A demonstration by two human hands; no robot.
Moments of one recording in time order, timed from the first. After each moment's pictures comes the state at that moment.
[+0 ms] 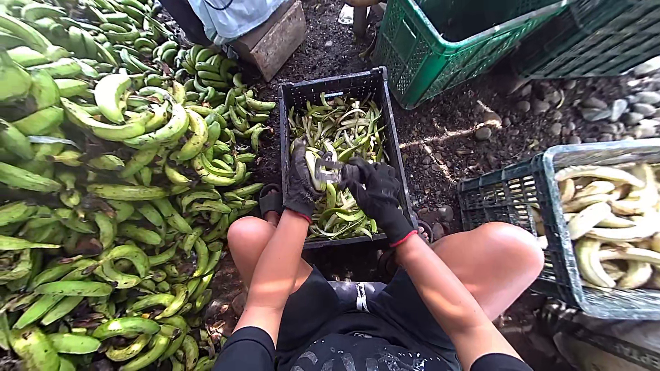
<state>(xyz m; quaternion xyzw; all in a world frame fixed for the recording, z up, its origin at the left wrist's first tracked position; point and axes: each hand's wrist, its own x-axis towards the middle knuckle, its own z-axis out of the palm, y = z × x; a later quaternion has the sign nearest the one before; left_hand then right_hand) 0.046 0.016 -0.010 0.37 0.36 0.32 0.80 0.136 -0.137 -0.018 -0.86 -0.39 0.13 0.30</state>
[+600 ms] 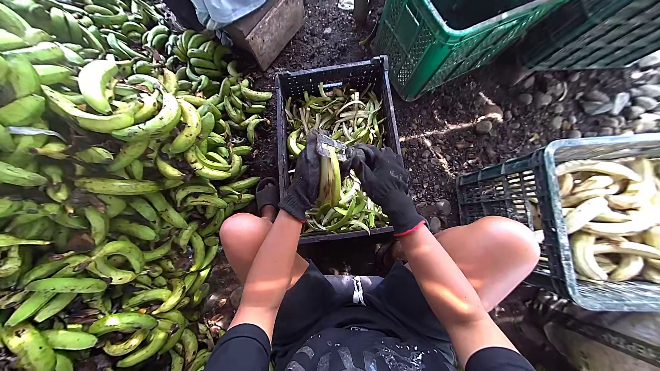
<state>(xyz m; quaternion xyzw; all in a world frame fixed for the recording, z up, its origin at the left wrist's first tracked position) 0.041 0.007 0.005 0.62 0.32 0.23 0.67 0.156 -0.126 0.009 -0.87 -0.35 0.18 0.28</state>
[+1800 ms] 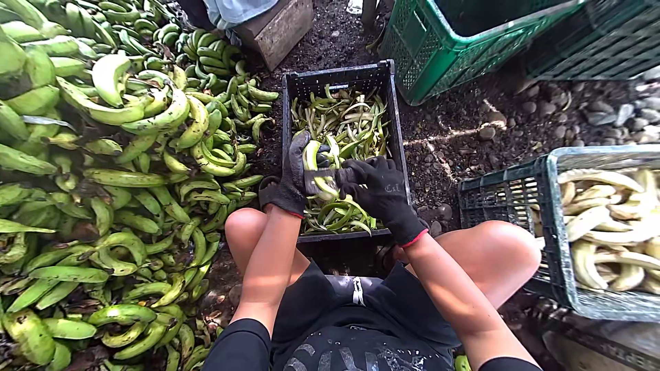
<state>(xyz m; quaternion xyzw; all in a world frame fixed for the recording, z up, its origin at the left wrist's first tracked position) 0.029 0.021 0.021 0.37 0.35 0.24 0.83 0.136 -0.142 0.005 -0.82 -0.48 0.11 0.30</state>
